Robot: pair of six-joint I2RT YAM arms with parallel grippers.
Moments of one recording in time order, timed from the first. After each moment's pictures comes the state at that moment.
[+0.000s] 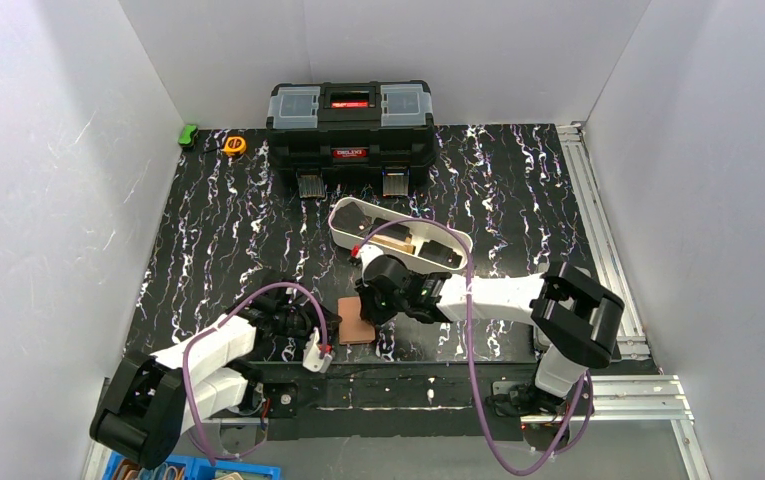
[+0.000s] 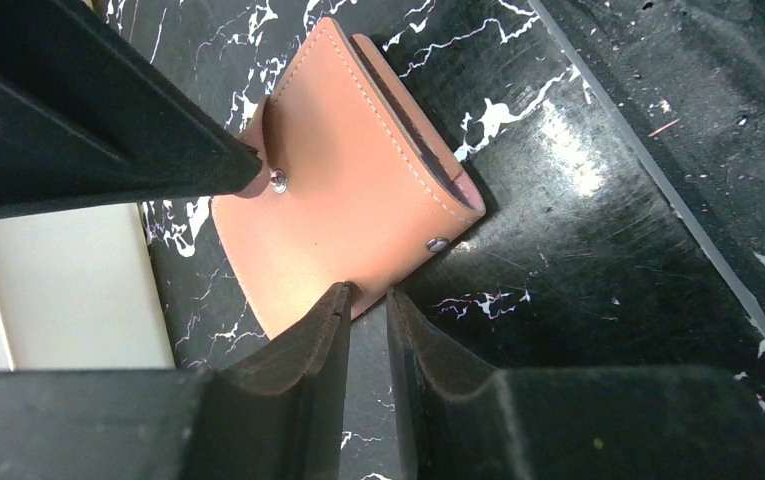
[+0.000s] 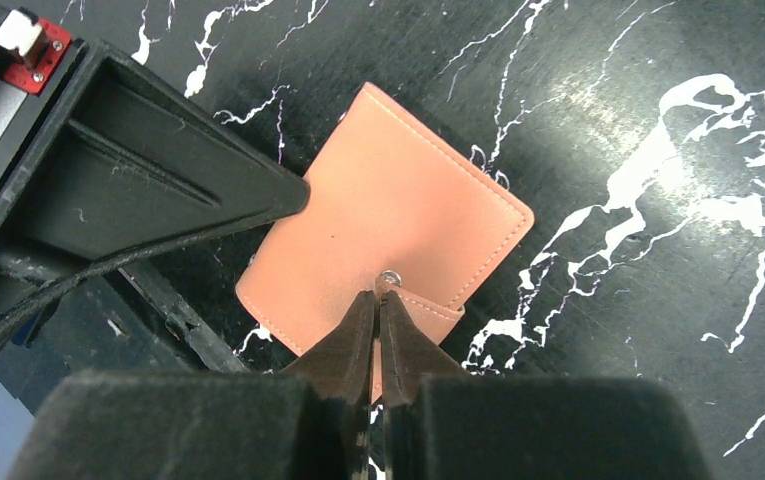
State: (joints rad) left arm -0.42 1.04 0.26 -0.27 0.79 1.83; right arm 1.13 1.65 0.92 -0.06 0.00 0.49
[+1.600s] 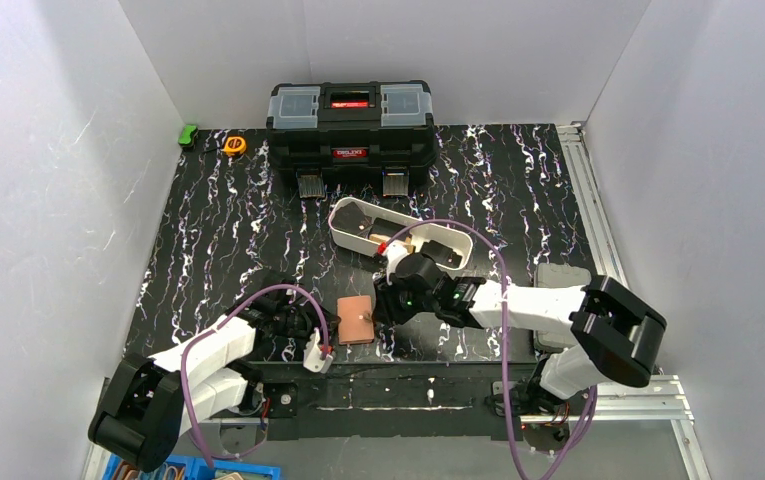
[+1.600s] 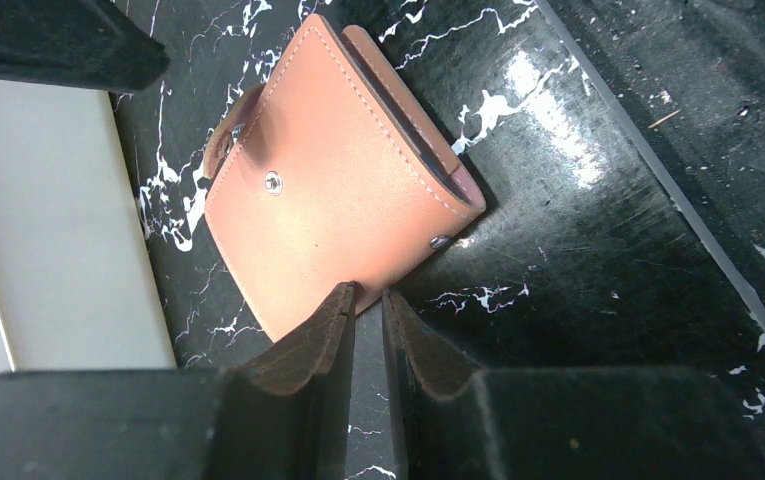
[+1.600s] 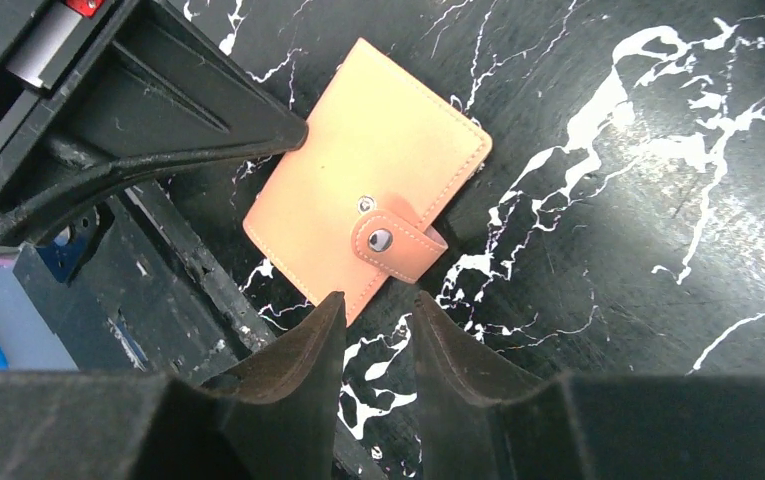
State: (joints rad) left arm -0.43 1.02 0.26 -0.28 0.76 1.82; right arm 1.05 1.45 0.73 0.03 -0.10 0.48
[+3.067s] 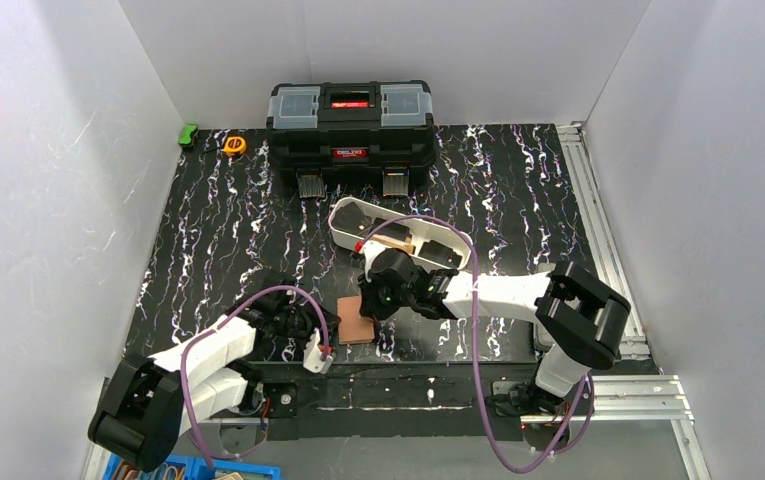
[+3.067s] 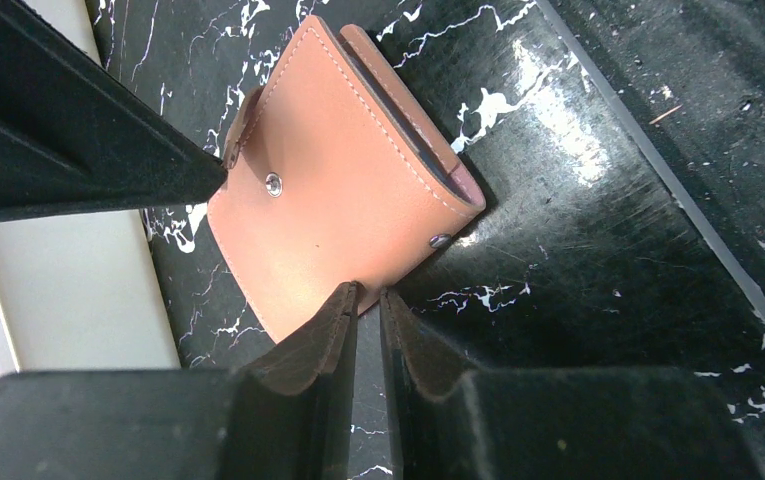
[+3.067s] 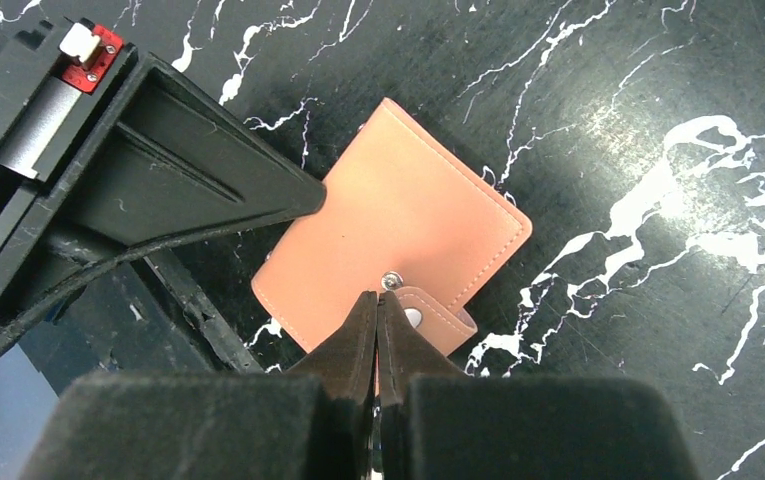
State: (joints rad) left arm -0.44 1.03 0.26 -0.27 0.76 1.83; right arm 1.09 1.63 0.88 0.01 -0.09 0.44
